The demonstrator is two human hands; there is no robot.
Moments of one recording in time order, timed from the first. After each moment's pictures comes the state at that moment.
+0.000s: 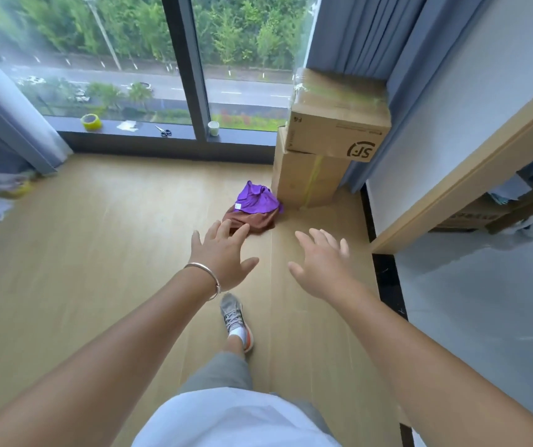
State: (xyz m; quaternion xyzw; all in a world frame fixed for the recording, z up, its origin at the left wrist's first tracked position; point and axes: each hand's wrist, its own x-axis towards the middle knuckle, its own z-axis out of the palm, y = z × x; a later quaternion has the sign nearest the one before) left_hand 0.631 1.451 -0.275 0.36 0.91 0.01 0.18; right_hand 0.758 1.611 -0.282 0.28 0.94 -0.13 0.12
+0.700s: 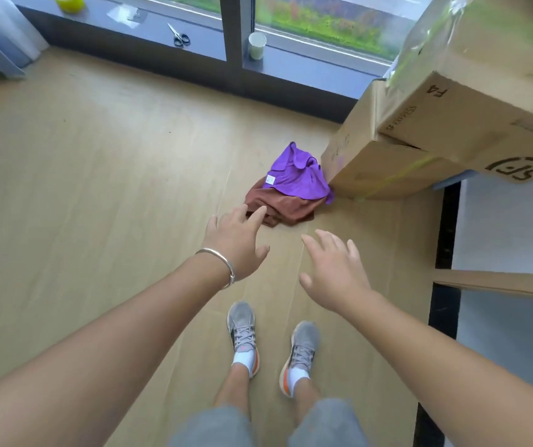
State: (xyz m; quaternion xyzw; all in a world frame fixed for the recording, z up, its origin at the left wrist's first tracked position) left_hand 0.320 1.577 -0.526 0.29 0.91 0.02 0.30; right_hand 0.440 1.736 -0.532 0.14 0.95 -0.09 0.27
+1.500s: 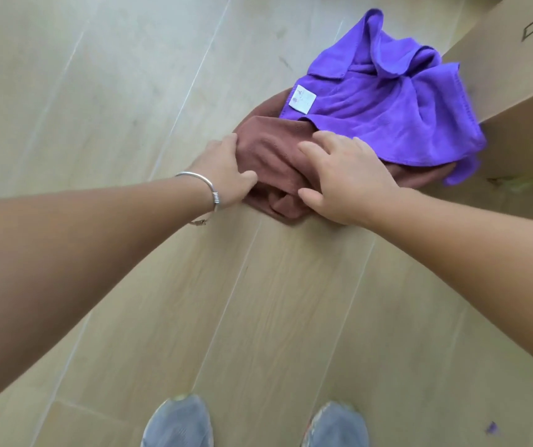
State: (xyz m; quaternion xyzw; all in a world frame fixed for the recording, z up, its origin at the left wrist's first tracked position) left_hand 0.174 1.652 -1.119 0.09 0.91 0.22 0.33; right_hand 0.245 1.849 -1.092 -0.05 0.98 -0.02 0.20
